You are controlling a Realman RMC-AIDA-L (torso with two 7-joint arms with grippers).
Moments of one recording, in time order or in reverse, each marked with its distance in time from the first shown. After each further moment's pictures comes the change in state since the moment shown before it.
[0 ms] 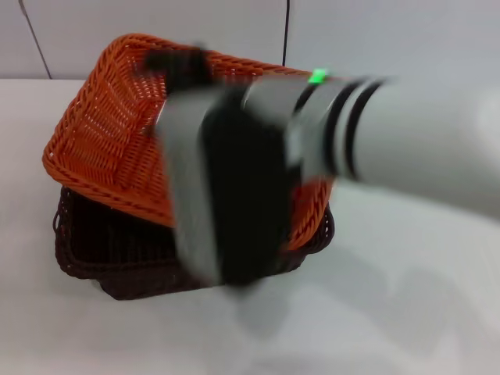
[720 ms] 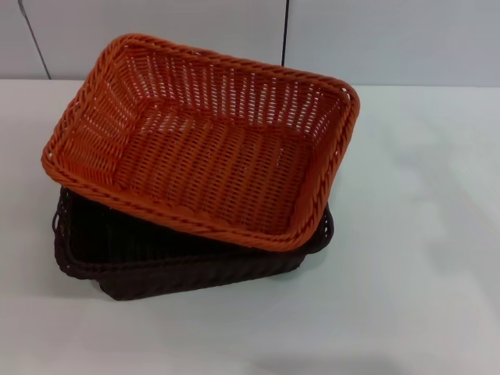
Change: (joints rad) left arm 0.028 -0.001 -0.053 -0.009 0.006 0.073 -0.032; right arm -0.650 0.001 0.241 -0.137 0.013 -1.218 0.706
